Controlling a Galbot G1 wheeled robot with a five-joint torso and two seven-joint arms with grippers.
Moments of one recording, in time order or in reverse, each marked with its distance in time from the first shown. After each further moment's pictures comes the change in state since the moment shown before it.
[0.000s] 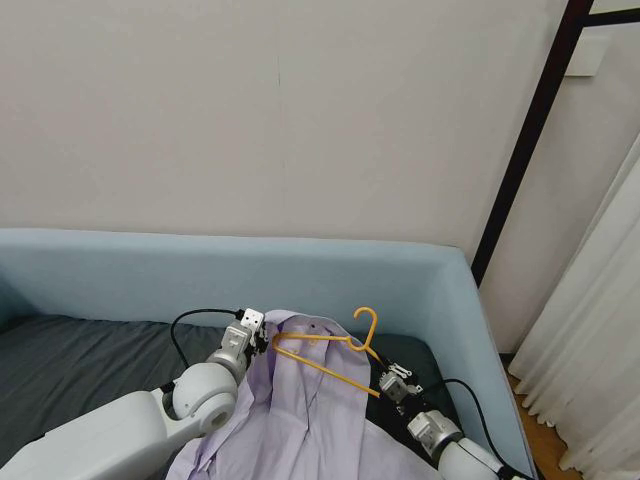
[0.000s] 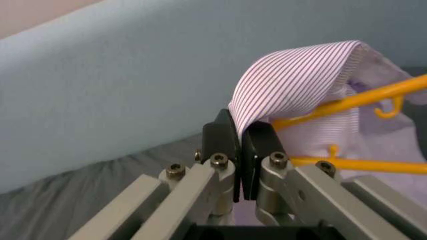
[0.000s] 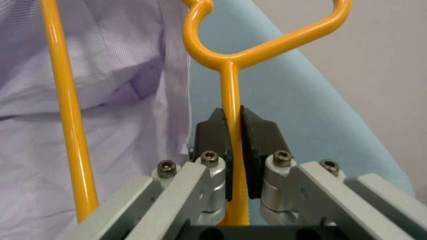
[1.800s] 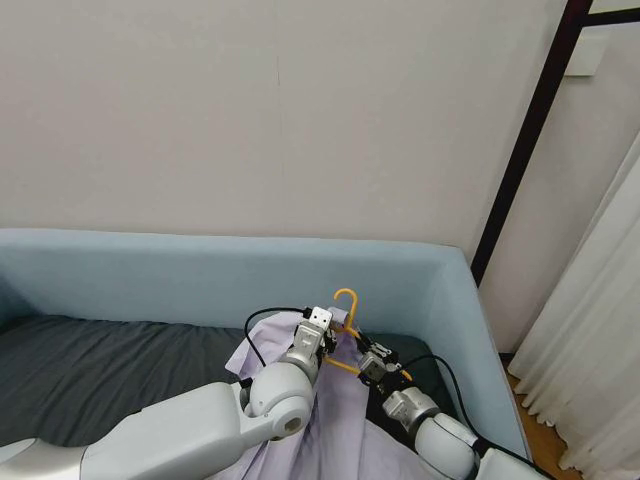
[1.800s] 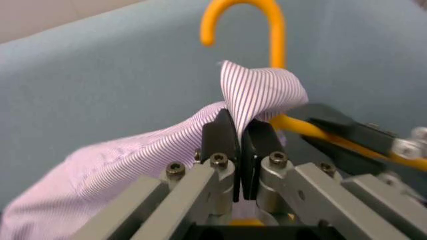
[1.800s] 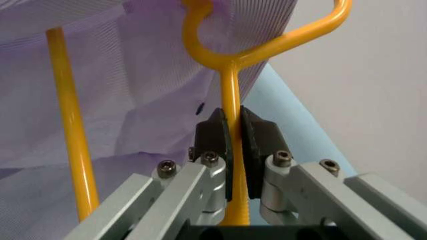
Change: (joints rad) left arm -0.149 -0.249 0.185 0.021 -0.029 -0.025 -0.100; right arm 0.127 0.044 -0.101 0.035 -0.047 -0.087 -0.001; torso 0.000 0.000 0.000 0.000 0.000
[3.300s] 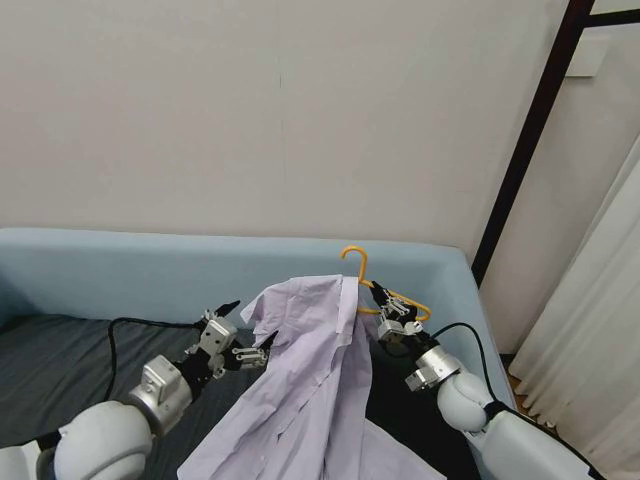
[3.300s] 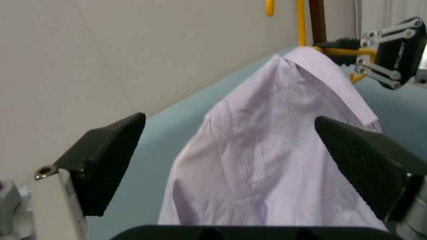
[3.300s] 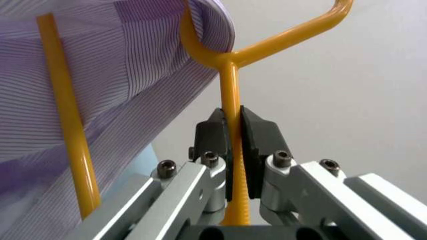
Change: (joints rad) left arm 0.585 0.692 -0.666 -0.224 0.232 -0.480 0.675; right arm 0.088 0.083 0.190 -0.196 -0.517 0.377 0.059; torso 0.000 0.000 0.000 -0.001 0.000
